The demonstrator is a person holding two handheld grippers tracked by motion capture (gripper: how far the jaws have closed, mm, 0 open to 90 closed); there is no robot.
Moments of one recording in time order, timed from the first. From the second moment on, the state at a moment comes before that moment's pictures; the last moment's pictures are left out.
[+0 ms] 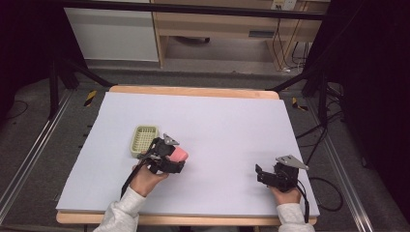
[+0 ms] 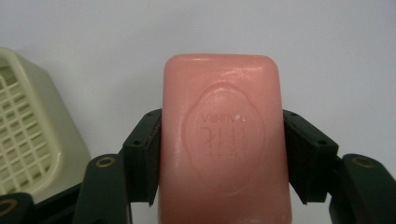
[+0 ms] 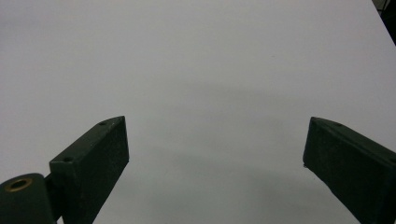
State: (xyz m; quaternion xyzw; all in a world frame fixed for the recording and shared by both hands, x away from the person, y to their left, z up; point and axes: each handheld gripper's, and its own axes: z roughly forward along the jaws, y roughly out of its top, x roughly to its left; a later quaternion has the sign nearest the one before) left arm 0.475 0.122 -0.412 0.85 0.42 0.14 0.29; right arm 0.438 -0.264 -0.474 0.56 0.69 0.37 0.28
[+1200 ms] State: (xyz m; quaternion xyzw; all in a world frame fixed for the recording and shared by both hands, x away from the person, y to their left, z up) left arm 0.501 0.194 -0.398 0.80 0.50 0.16 0.30; right arm 0.437 -0.262 -0.474 0.55 0.69 0.37 0.28
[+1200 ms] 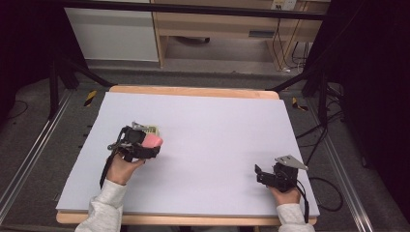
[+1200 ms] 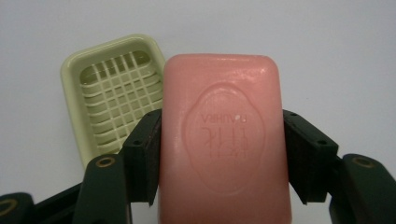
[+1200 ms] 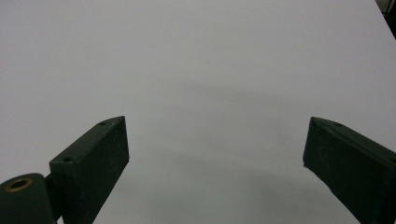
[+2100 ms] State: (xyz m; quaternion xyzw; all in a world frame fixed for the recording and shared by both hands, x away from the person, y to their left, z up) left arm 0.531 0.220 -0.406 0.78 0.53 0.18 0.29; right arm 0.439 -0.258 -0.475 0.55 0.70 0.37 0.28
